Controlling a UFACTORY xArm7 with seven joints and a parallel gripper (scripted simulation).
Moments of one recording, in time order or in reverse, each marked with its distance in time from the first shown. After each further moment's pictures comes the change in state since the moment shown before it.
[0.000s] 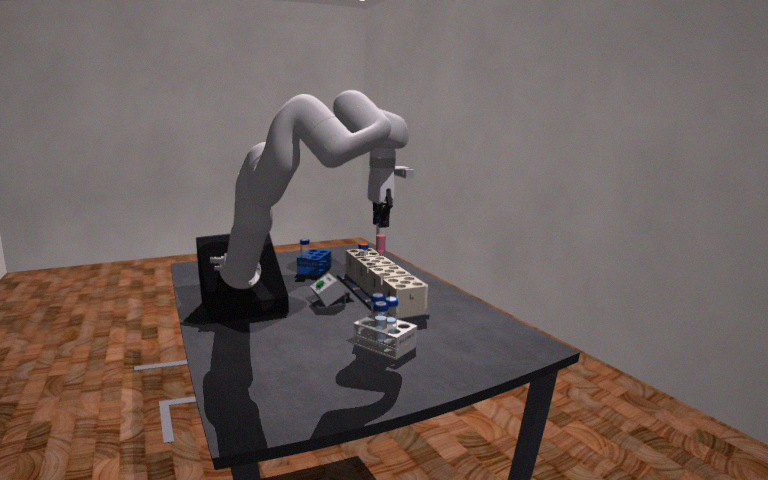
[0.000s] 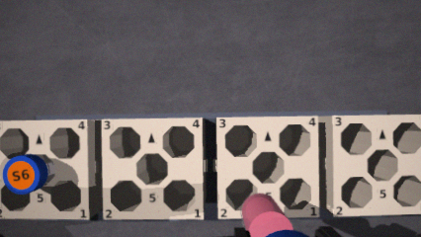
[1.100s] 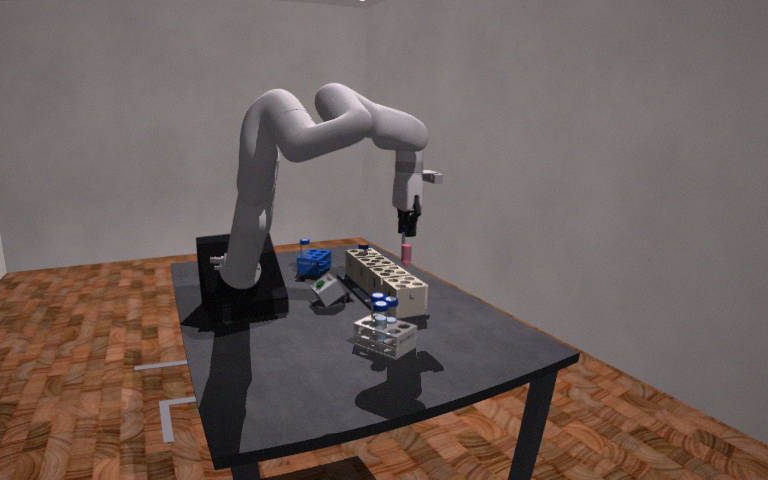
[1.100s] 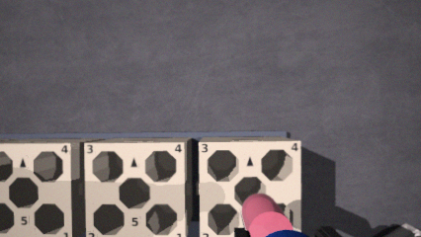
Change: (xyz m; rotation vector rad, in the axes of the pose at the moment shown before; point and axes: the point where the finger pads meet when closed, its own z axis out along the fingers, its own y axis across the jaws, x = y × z) arm 0.024 0.128 0.000 0.002 0.000 -0.004
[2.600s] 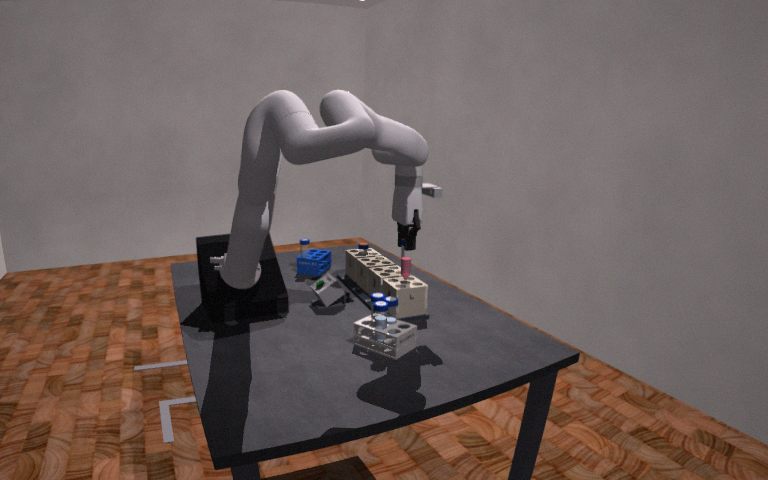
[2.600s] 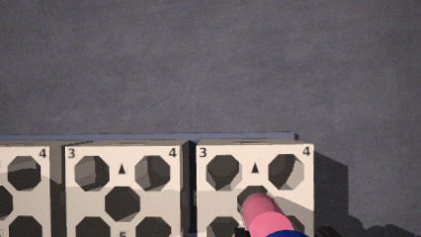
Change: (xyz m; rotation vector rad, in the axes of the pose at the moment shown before) arm 0.000 0.000 0.038 0.000 0.000 0.000
